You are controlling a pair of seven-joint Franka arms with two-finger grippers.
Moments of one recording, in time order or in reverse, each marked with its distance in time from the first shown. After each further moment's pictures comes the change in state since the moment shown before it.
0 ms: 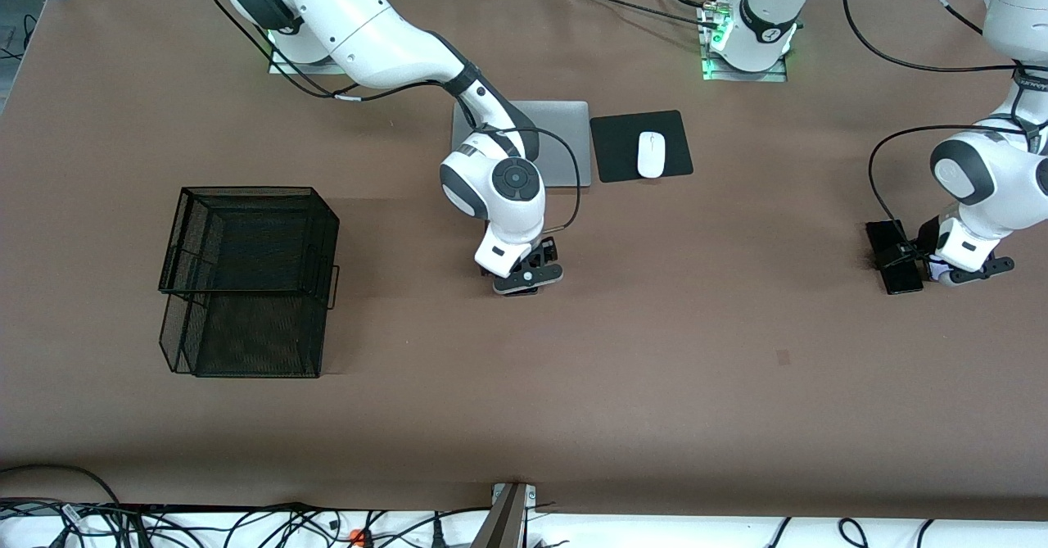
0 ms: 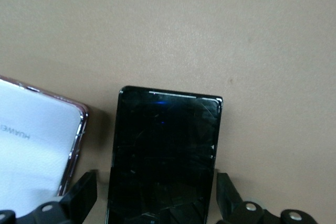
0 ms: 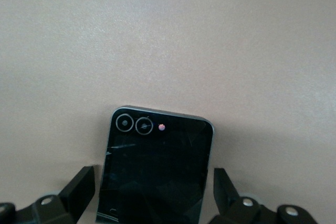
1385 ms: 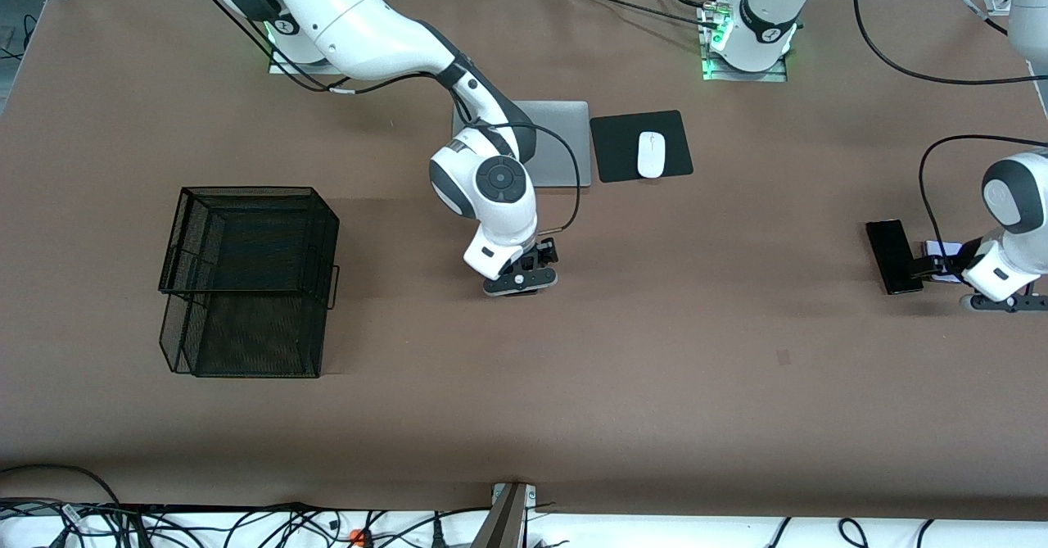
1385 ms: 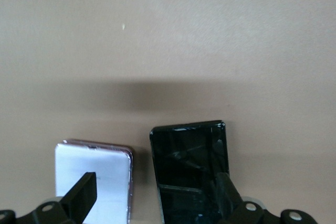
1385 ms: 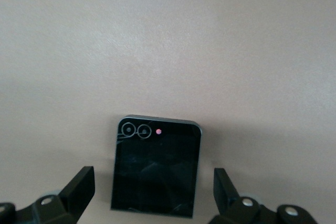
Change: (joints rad) left arm -0.022 0.035 0.017 0.264 0.140 -0.312 0.095; right arm -0.022 -0.041 0.007 0.000 0.051 -0.024 0.000
